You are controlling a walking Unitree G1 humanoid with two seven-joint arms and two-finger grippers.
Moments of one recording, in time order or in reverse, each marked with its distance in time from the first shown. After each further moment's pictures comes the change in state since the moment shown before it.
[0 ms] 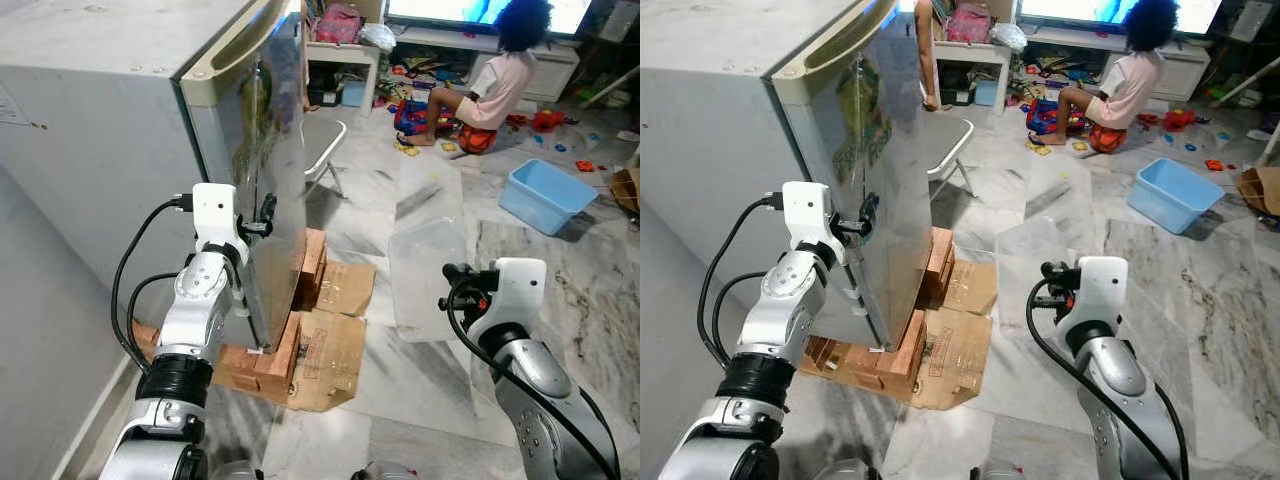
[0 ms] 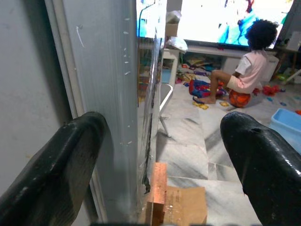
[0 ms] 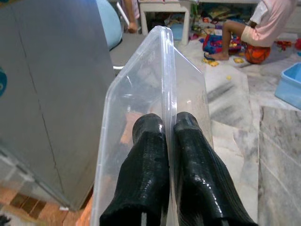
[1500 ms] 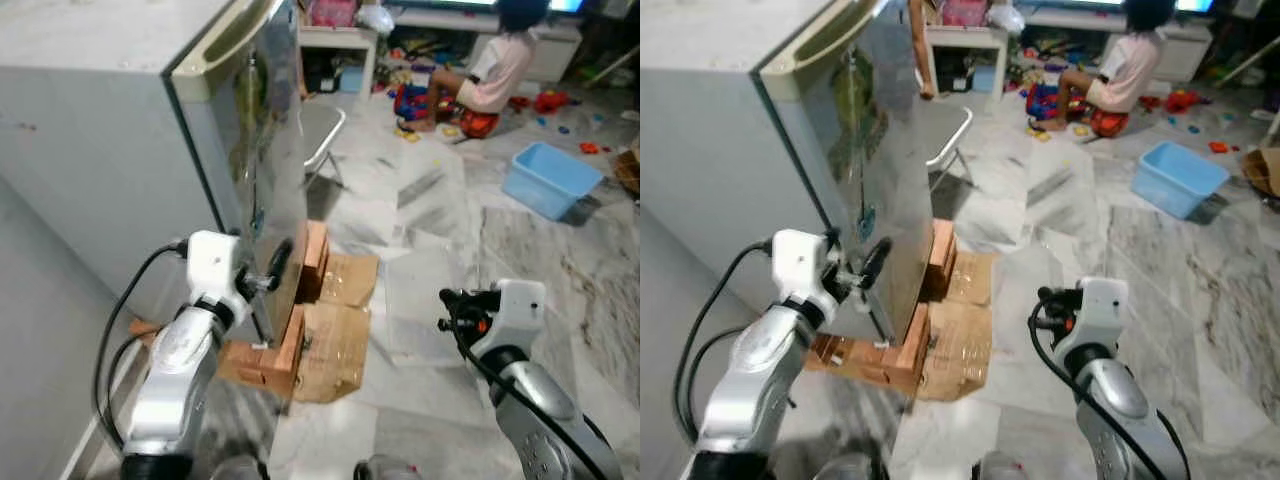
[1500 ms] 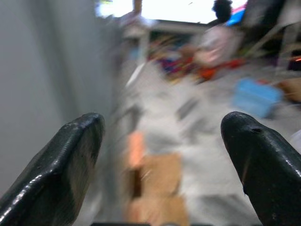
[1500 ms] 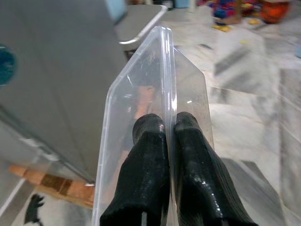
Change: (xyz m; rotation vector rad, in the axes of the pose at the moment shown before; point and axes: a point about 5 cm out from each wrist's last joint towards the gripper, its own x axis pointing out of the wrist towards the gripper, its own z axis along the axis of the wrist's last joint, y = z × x) left arm -0.086 0.005 -0.021 -0.029 0.065 -0.106; right arm -0.011 0.011 -0.010 0.095 0.079 0.024
